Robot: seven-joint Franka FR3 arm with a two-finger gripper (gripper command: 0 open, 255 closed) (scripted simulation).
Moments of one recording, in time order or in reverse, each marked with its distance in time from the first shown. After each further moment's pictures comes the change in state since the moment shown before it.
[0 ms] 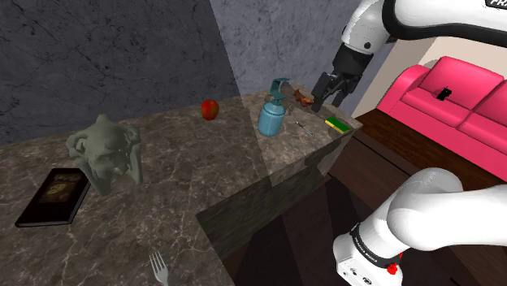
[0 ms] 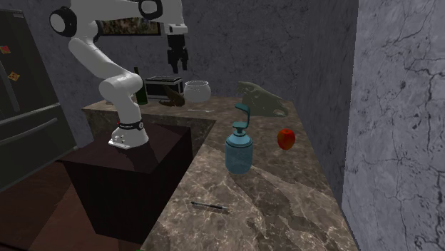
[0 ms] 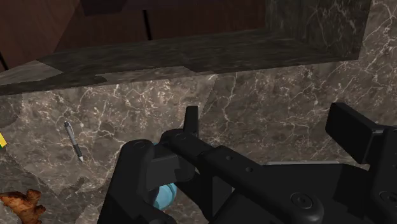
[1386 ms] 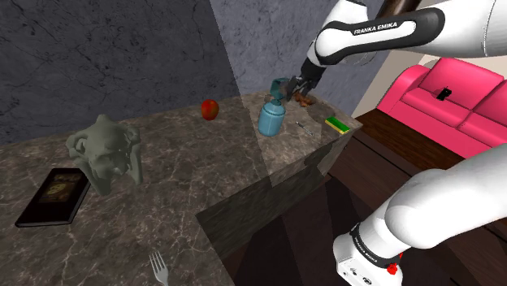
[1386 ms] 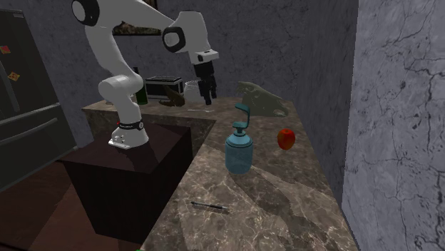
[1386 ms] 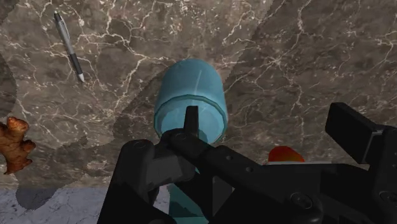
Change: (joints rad) arm -0.049 0.523 -0.207 0.097 -0.051 0.601 -0.306
